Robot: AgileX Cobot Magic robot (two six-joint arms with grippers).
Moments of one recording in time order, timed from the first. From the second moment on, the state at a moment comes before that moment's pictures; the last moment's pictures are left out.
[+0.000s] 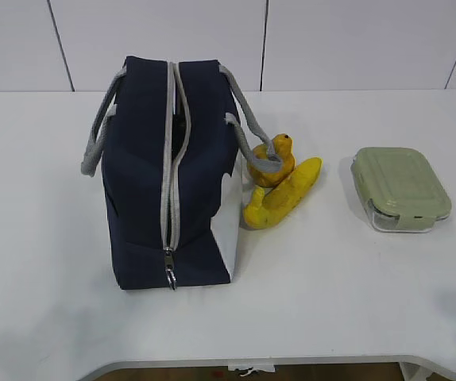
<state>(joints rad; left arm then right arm) -0.02 0.01 -0.53 -0.08 1.11 0.10 0.02 -0.02 -0.51 -0.05 1.14 0.09</state>
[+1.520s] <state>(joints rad) -0.02 0.01 -0.53 -0.09 1.11 0.10 0.00 1.01 -0.84 -0.12 0.94 0.15</state>
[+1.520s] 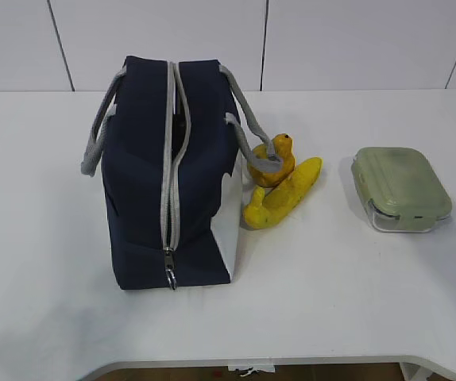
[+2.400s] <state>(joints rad) -0.02 0.01 -0.53 -0.09 1.11 0.10 -0.56 1.51 -1.06 0.72 0.98 -0.60</state>
